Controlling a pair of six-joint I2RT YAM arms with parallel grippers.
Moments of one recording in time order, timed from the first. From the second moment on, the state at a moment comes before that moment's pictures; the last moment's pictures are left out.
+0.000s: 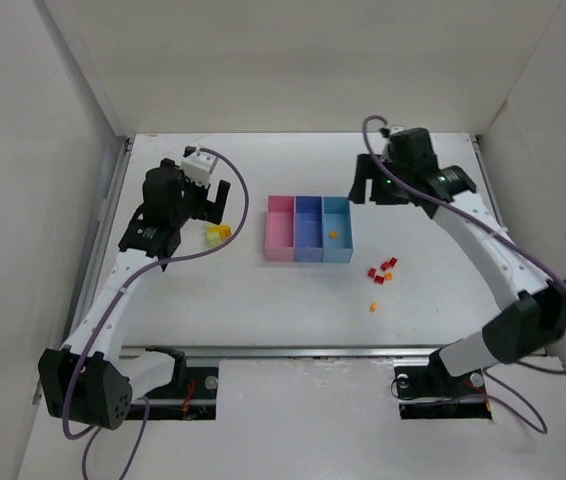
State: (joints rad) left arm -0.21 1.12 0.99 -0.26 0.07 0.24; right arm 0.40 1.51 1.51 -0.75 -0.04 0.31
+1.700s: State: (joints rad) left arm -0.21 1.06 0.91 -0.21 0.05 0.19; right arm 0.26 1.60 1.10 -0.64 0.24 0.65
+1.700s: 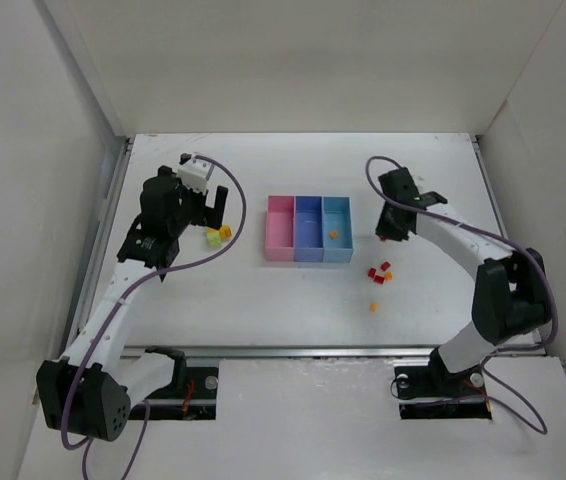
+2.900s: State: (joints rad) left arm -0.21 1.08 0.92 -0.29 0.34 0.28; right arm 0.62 1.81 1.52 -0.55 0.02 0.31
